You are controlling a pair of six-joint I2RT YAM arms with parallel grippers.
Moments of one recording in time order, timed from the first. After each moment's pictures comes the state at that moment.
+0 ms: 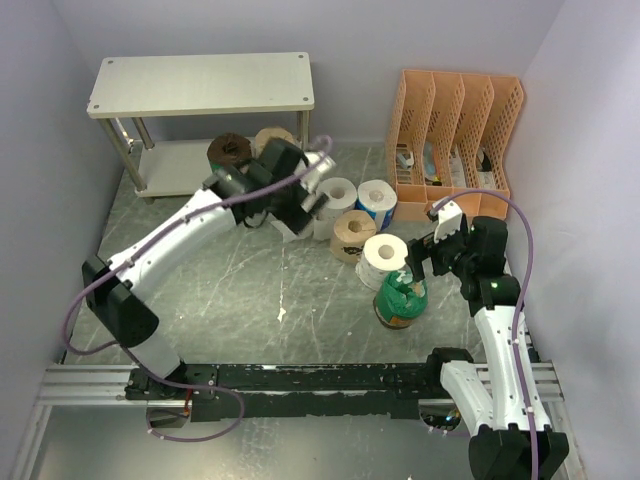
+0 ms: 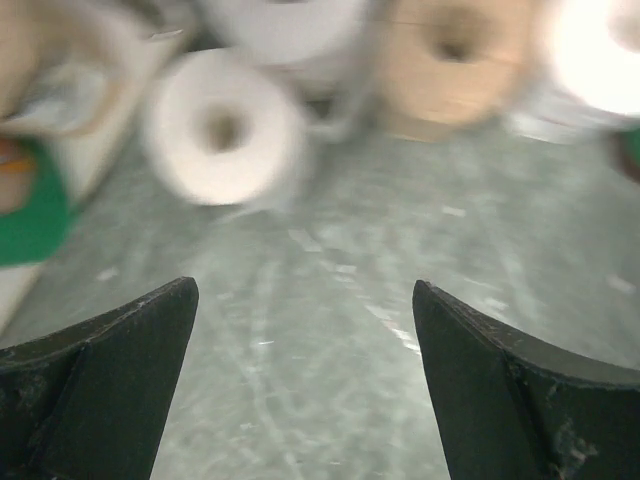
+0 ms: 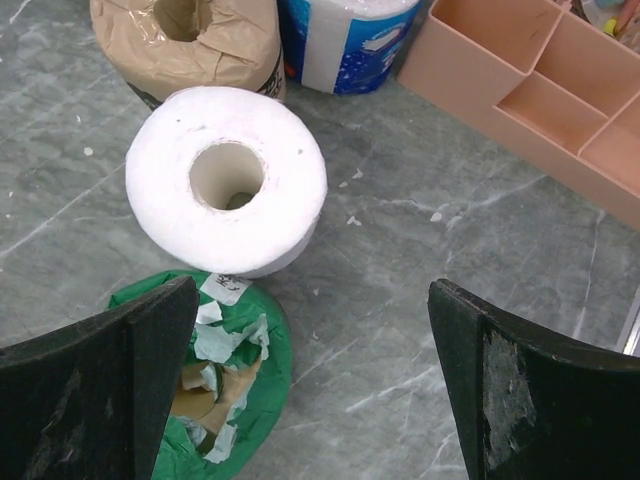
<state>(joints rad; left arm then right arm) -0.72 1.67 1.74 -0.85 -0.16 0.17 -0.05 0.78 0.77 -0.60 -0.41 -0.39</state>
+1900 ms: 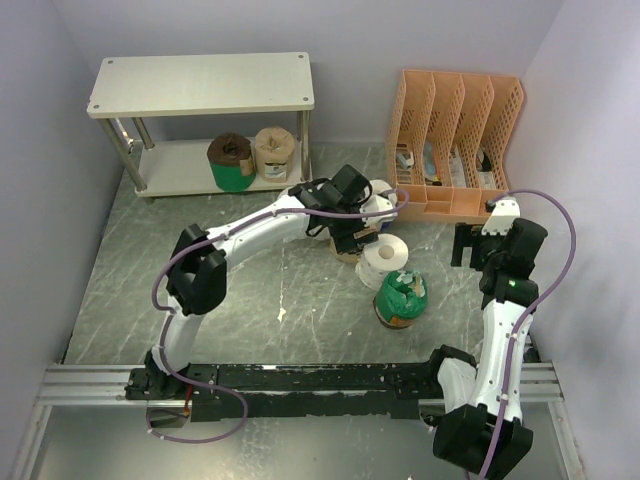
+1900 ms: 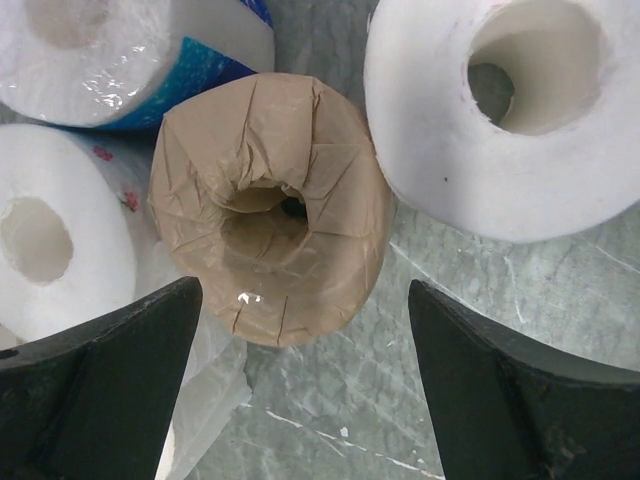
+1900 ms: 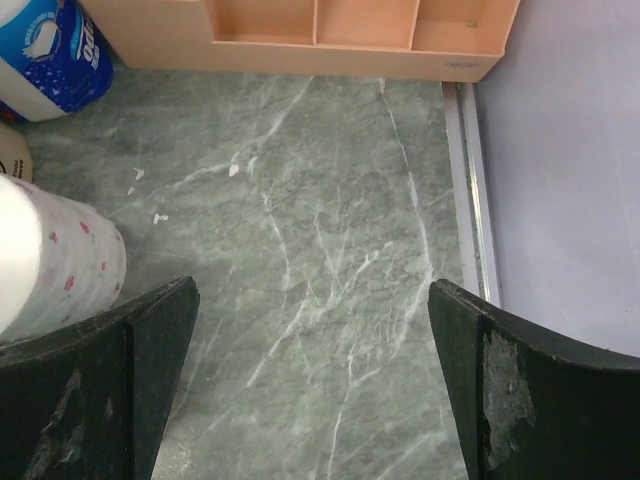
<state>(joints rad) -0.90 2.08 1.89 -0.69 0.09 0.48 -0.40 0.81 0.78 -0.53 -0.22 -0.28</state>
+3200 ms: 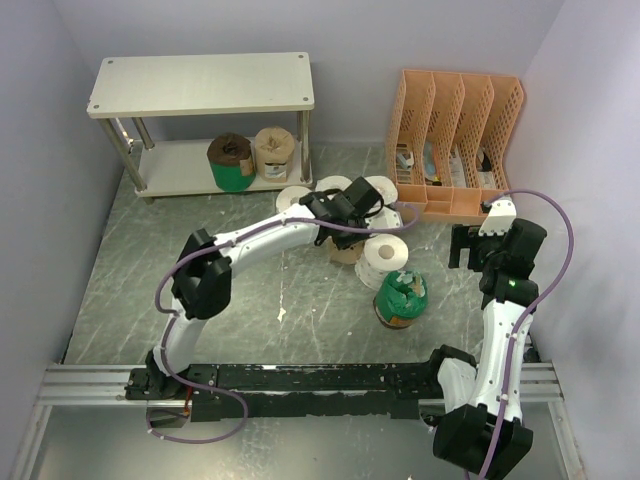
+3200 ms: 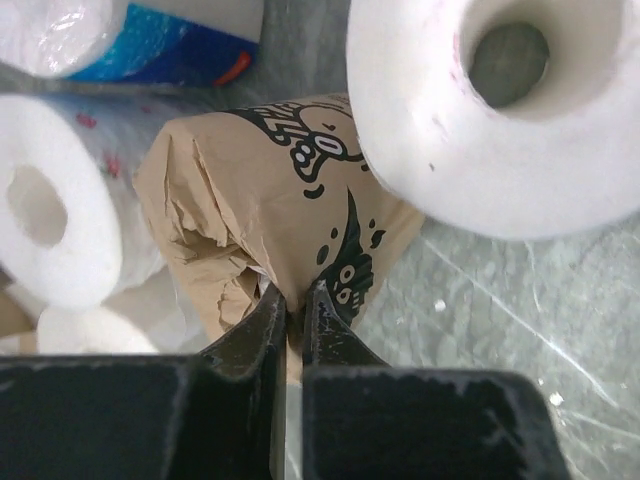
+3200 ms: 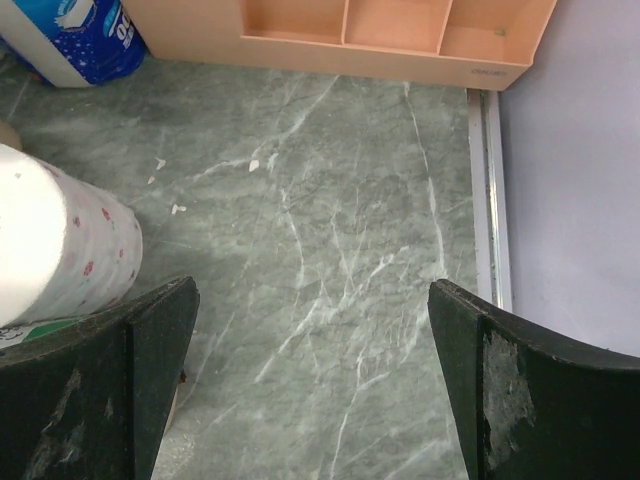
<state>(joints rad) -0.96 2.12 1.91 -0.71 -0.06 0.48 -0.40 0.81 0.78 -0.54 -0.28 -0.31</state>
